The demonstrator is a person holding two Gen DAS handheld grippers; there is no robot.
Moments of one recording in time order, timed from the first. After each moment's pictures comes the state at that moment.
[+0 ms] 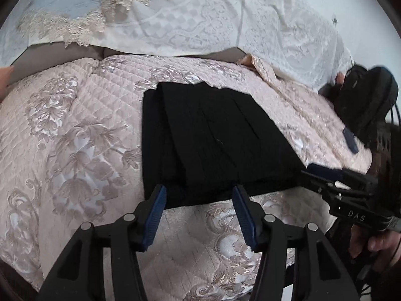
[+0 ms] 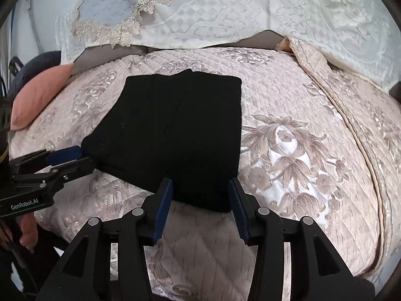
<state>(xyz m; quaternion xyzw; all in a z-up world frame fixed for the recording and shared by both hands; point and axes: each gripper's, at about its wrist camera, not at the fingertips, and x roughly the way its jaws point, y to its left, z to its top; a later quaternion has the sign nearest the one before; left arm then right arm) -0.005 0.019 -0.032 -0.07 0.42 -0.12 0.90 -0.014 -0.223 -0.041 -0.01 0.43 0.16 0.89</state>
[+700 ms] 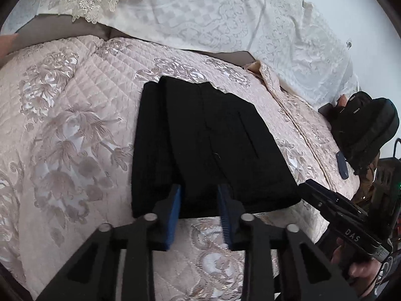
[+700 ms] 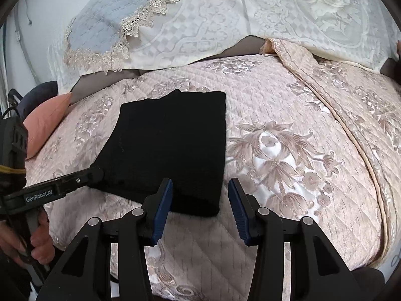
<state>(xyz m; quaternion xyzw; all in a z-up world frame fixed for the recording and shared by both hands) 0.016 0.022 -0.036 -0.14 0.44 -0.12 0.88 -0.011 -0.238 -0.032 0.05 0.41 0.15 0.90</state>
